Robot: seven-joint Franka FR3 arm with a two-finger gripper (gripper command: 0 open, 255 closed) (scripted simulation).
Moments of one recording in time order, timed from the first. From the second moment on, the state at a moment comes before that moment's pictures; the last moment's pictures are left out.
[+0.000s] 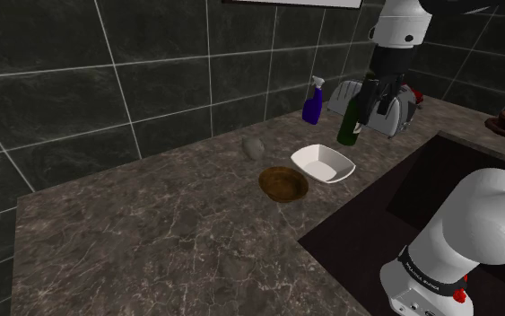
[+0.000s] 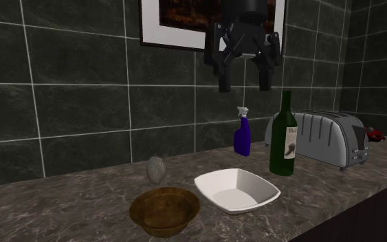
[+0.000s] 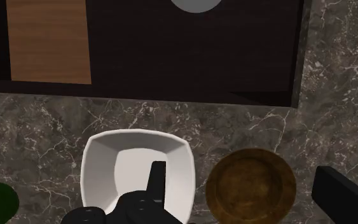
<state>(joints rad) 0.01 -0.83 0.00 -2.39 -0.02 1.48 0.06</state>
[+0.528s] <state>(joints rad) 0.02 -0.62 -0.04 -2.36 0.03 1.64 0.04</state>
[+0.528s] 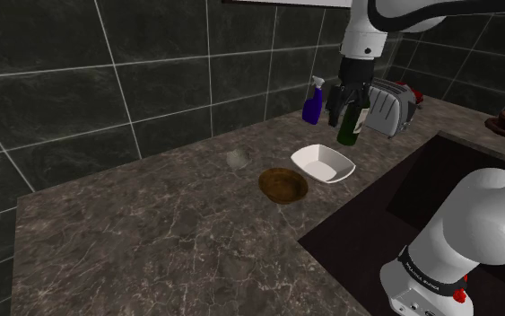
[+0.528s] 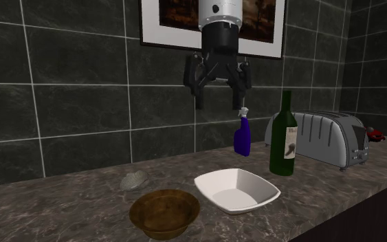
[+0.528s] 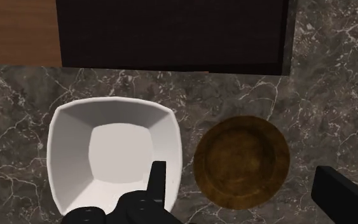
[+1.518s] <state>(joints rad) 0.05 -0.03 -0.12 -2.07 0.26 1.89 -0.09</state>
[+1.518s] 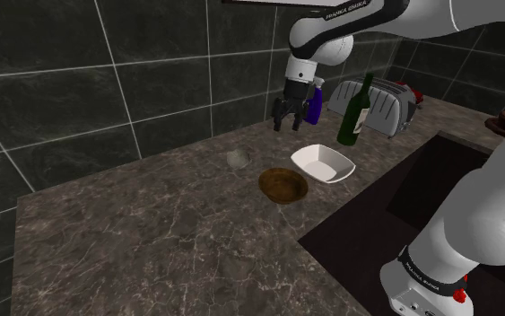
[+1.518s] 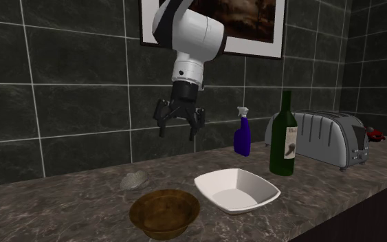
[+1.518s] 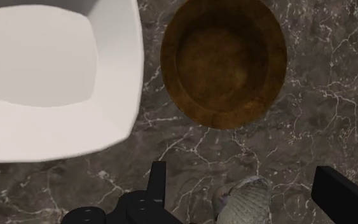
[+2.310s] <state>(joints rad) 0.00 0.48 -0.10 -1.59 0.47 1.86 -0.17</state>
